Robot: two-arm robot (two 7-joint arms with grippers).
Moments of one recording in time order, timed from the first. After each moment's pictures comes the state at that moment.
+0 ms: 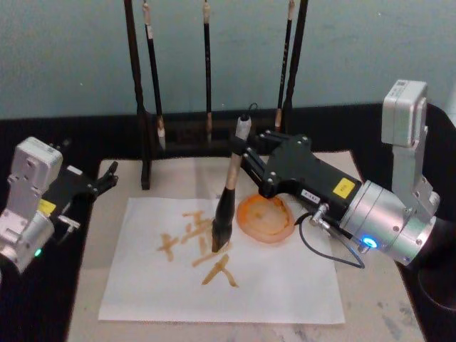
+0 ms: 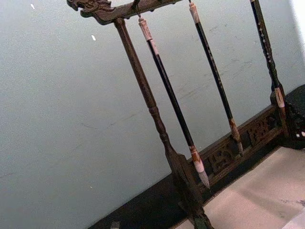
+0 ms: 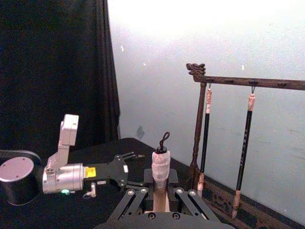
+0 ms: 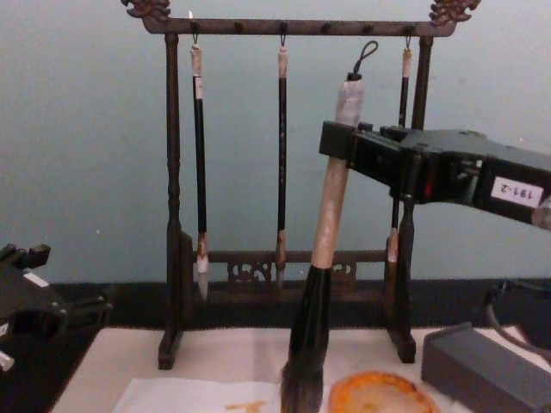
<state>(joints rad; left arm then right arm) -0.20 0.60 0.45 -1.41 -0.25 -0.12 0.03 0.13 0.48 -0.42 -1.83 0.53 0.04 0.44</state>
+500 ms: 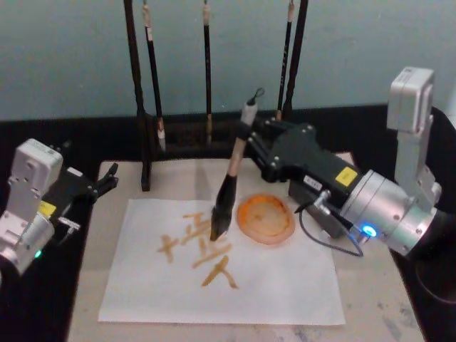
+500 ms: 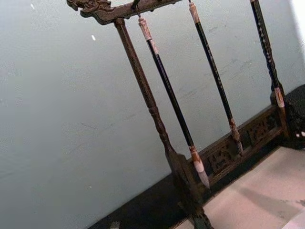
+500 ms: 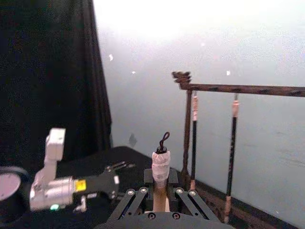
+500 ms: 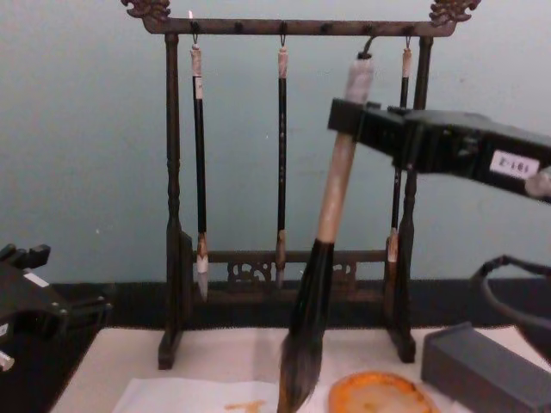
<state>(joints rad) -0.20 0.60 0.45 -1.41 -0.25 -0.12 0.03 0.15 0.45 -0.40 -1.82 0.56 0.05 0.41</state>
